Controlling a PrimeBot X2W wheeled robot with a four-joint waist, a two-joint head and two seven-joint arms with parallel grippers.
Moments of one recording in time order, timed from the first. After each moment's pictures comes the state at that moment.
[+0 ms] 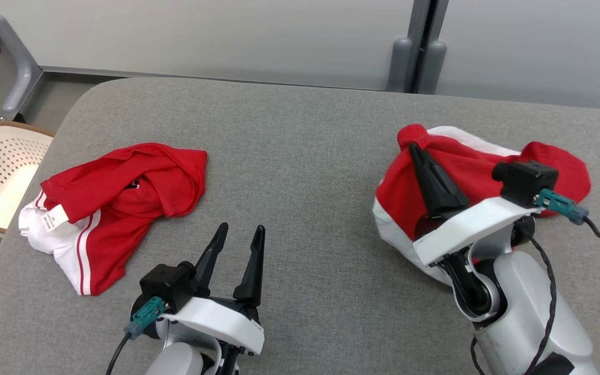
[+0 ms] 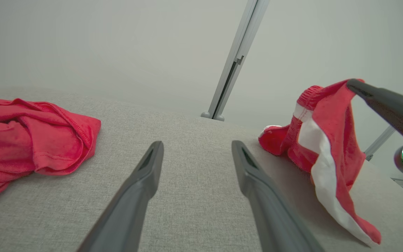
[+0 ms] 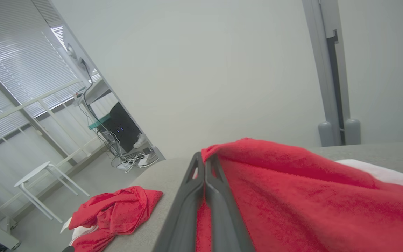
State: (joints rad) left arm -0.21 0.05 -0.40 0.32 -0.51 0.00 -0.26; right arm -0.44 -0.05 0.28 0.35 0.56 0.13 0.01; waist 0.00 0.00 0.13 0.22
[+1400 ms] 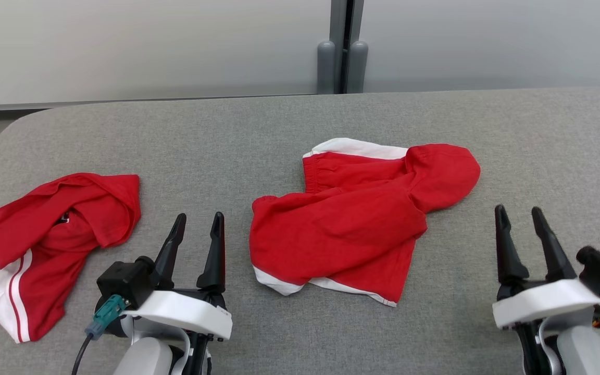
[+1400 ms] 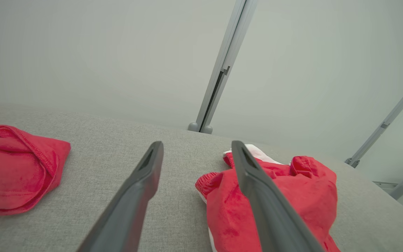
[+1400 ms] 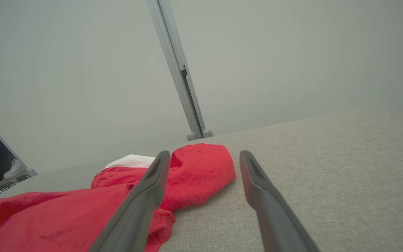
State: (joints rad) left arm -0.19 0.05 -0.26 0.30 -0.48 -0.01 -0.26; right arm -0.26 -0.18 0.13 0.43 0.45 0.13 -0.26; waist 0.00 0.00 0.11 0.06
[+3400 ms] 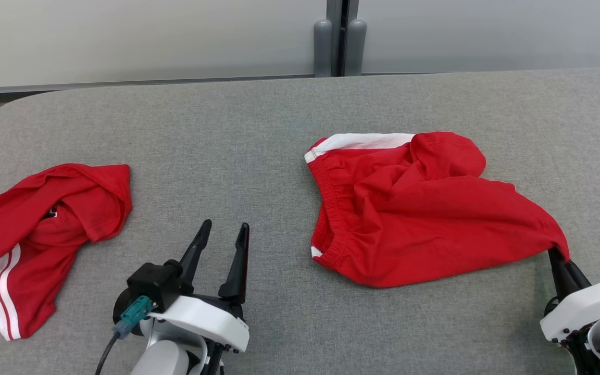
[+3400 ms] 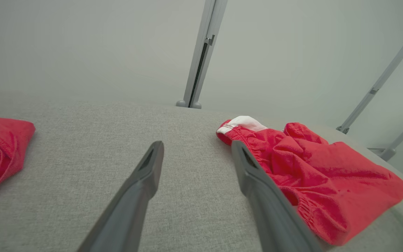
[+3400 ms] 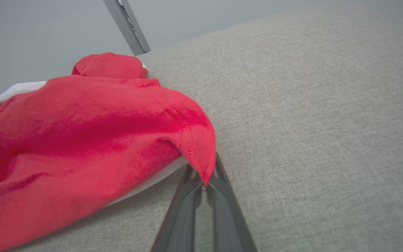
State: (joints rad) left arm -0.20 0.05 -0.32 0.33 -0.42 -0.04 -0.26; right arm -0.24 -0.33 0.16 0.60 0.62 0.13 -0.07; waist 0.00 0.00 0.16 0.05
